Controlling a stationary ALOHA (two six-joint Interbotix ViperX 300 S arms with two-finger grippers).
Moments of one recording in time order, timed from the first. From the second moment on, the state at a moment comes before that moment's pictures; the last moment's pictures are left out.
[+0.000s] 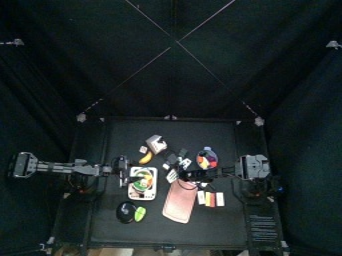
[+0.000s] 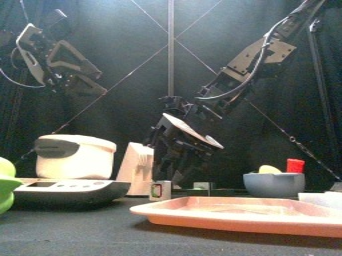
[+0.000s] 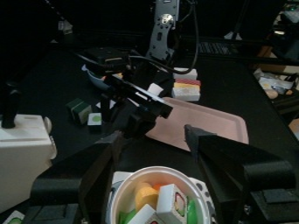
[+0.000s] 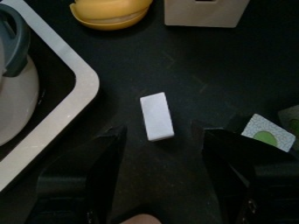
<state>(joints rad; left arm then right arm) 0.08 -0.65 1.19 0.01 -0.33 -0.03 -0.07 0.31 0.44 -1.27 0.40 1.87</state>
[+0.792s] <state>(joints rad) 0.08 -0.65 1.19 0.01 -0.33 -0.03 -0.07 0.33 0.42 -1.26 0.40 1.87</state>
